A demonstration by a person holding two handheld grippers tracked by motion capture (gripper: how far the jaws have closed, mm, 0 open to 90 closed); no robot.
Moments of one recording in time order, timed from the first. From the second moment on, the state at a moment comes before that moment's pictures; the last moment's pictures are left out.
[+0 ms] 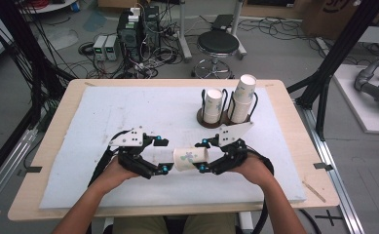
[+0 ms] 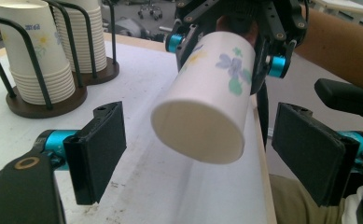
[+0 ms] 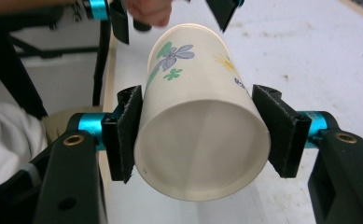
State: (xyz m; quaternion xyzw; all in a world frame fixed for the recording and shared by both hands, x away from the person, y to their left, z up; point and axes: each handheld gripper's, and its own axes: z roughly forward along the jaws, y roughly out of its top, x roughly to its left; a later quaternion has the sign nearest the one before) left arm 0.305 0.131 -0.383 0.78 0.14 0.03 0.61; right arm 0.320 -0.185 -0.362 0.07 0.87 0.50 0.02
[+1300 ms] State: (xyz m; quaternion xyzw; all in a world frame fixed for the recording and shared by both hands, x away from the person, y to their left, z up) left arm 0.293 0.115 -0.398 0.75 0.11 0.00 0.65; right arm 0.311 -0.183 -0.373 0.05 0.82 0.57 -0.03
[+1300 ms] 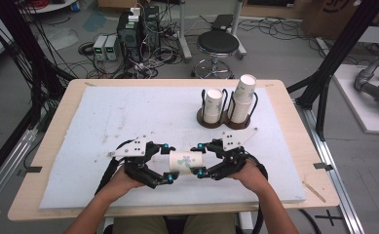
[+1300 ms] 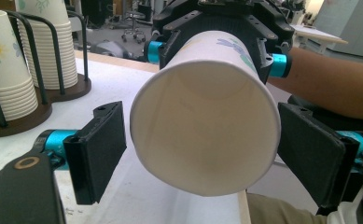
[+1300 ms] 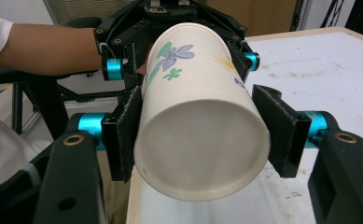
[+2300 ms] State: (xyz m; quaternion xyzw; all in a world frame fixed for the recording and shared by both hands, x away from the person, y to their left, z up) left arm 0.292 0.118 -0.393 0.75 0.11 -0.02 0.66; right arm 0.311 -0.182 -0.373 0.05 0.81 0.58 -0.04
